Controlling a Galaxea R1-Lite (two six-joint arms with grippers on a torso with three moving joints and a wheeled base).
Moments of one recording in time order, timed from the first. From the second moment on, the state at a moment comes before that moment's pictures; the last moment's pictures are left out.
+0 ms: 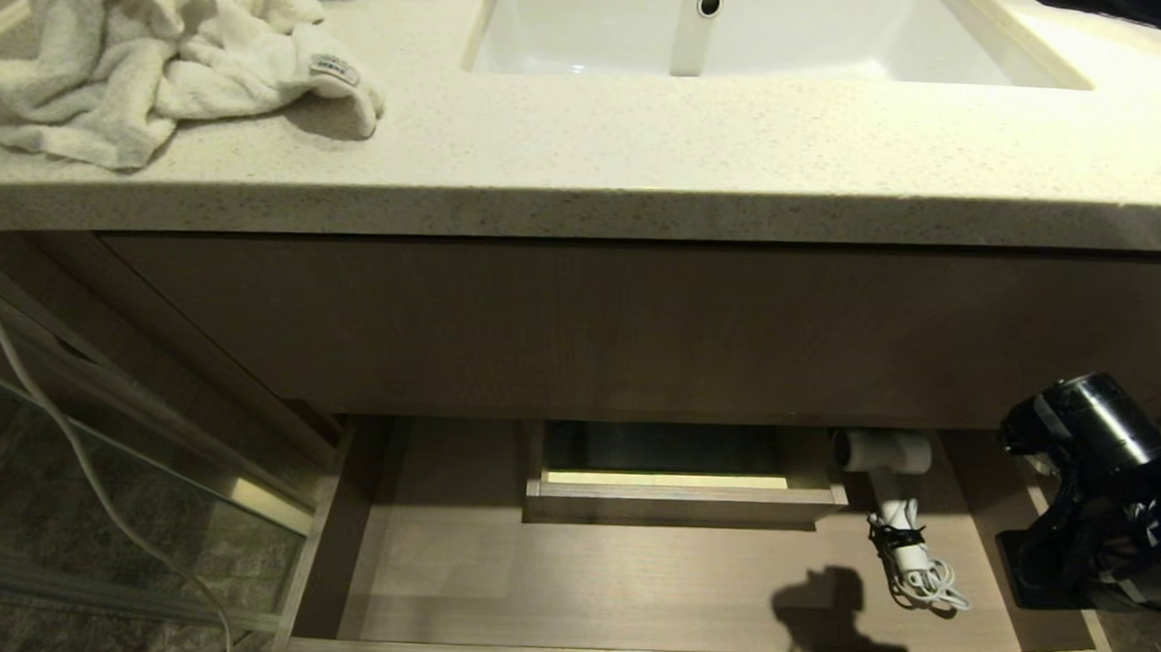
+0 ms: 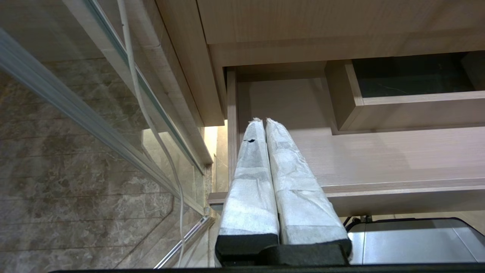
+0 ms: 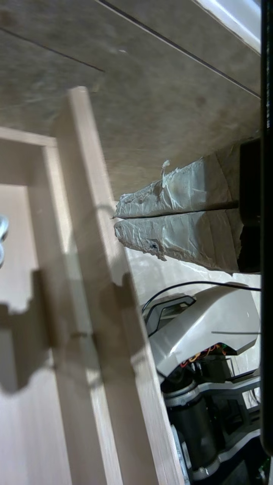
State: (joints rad) left arm 0.00 0.00 0.00 0.01 0.00 0.03; right arm 0.24 1.54 -0.74 0.35 -0.48 0.26
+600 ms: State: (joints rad) left arm 0.00 0.00 0.00 0.01 0.00 0.03; right arm 0.01 1.84 -0.60 -0.14 -0.44 0.14
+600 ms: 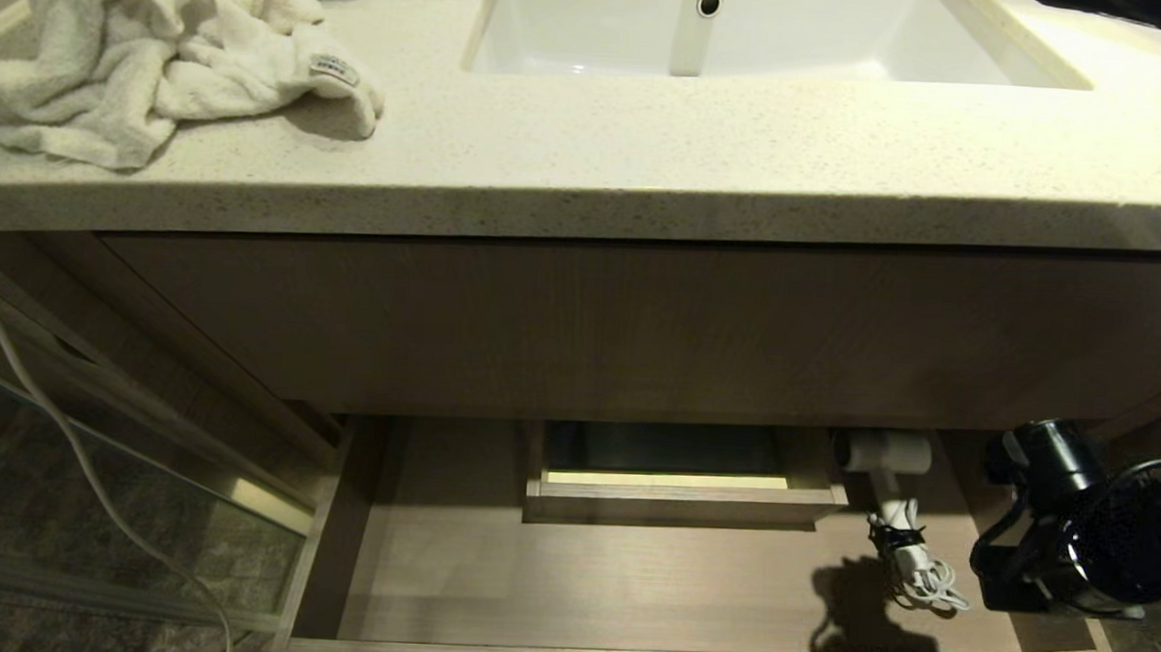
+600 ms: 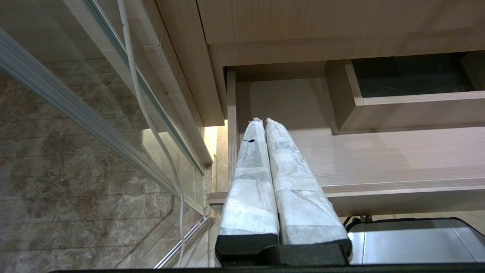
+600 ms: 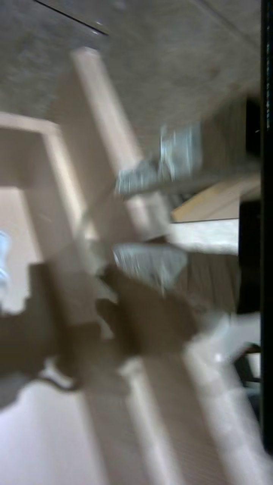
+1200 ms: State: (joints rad) left arm 0.00 0.00 0.00 0.01 0.00 0.03; right arm -0.22 2.07 -0.53 -0.73 -0.31 -0.19
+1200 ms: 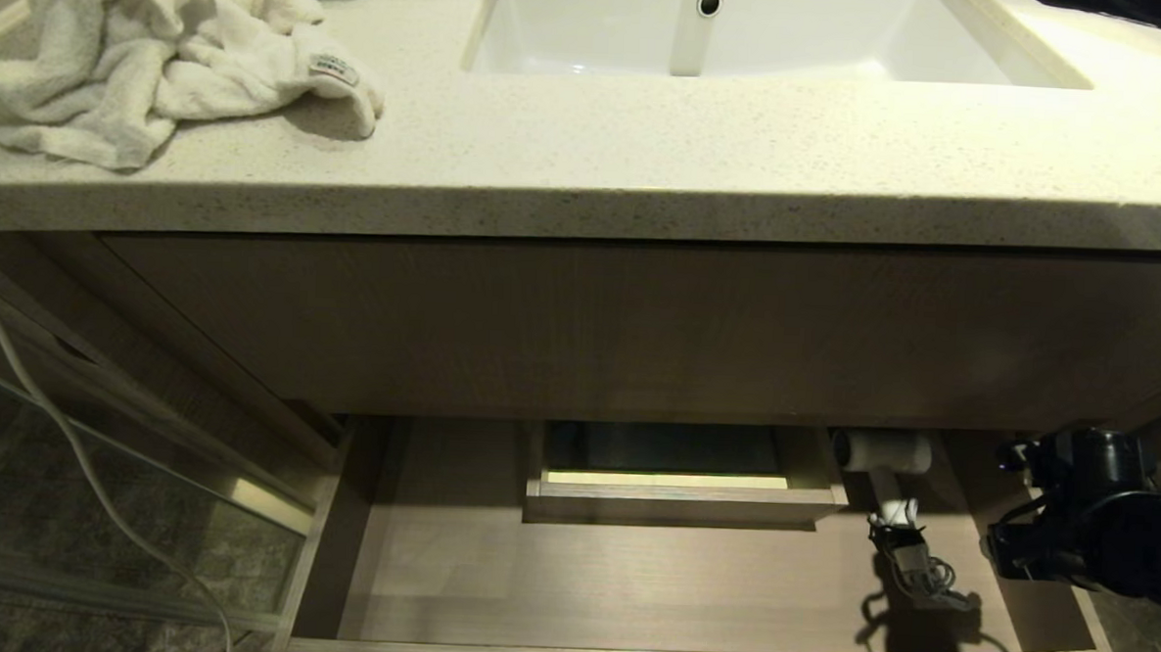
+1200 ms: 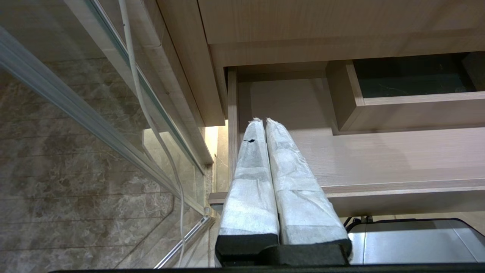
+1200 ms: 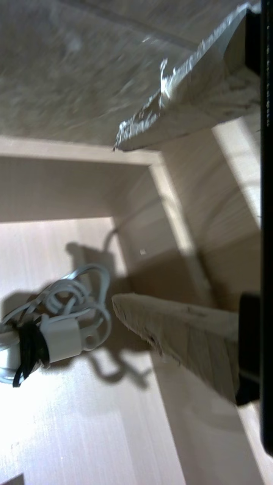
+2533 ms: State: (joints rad) left arm 0.00 0.00 0.00 0.01 0.00 0.03; right arm -0.25 2.46 -0.91 -0.82 -0.05 -0.38
